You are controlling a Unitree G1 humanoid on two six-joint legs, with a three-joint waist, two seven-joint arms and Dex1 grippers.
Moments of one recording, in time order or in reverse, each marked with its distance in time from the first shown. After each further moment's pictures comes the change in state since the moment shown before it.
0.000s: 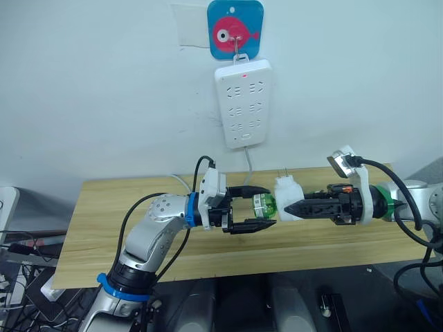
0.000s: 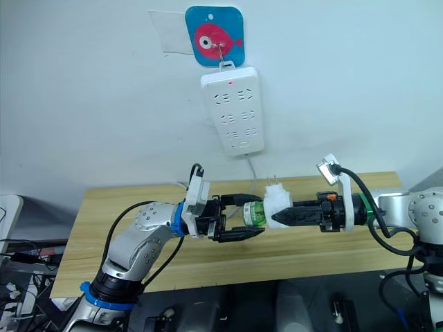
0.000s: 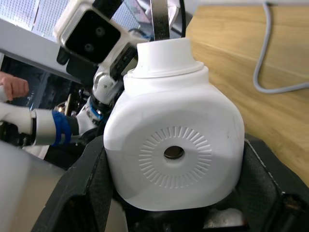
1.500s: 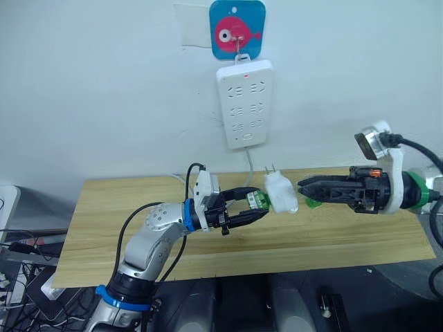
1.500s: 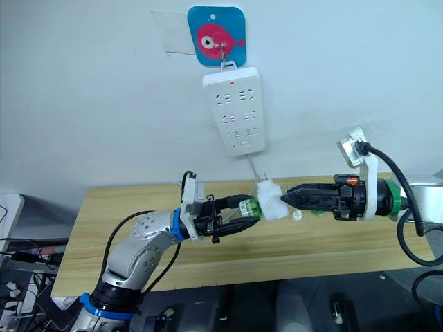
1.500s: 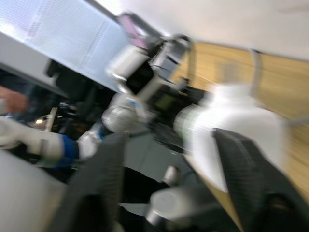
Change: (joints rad) left arm 0.076 -0.018 0.027 0.017 -0.032 0.000 0.085; right arm 0.032 -0.227 -0.020 -0.039 0.221 -0.163 -0.091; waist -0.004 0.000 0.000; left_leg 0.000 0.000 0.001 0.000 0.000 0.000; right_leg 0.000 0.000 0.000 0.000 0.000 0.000
